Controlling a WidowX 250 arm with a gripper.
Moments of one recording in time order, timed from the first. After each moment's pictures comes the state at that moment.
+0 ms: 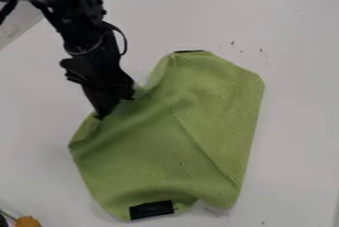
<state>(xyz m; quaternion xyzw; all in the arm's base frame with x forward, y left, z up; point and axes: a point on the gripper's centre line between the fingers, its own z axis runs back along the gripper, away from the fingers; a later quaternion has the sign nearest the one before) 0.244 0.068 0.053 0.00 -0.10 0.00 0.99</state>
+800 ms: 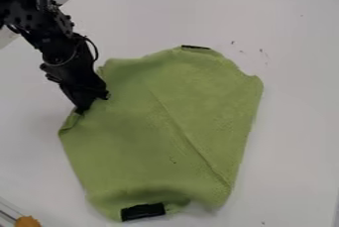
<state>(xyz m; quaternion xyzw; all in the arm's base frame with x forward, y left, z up) 0.264 0.128 0.016 0.04 -0.15 0.01 0.99</state>
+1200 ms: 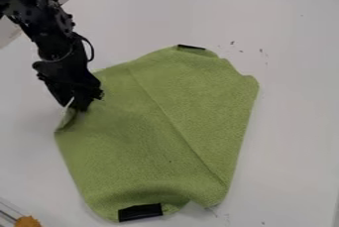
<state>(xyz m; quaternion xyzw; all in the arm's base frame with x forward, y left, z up) 0.257 0.134 0.021 0.05 -0.11 0.04 0.99</state>
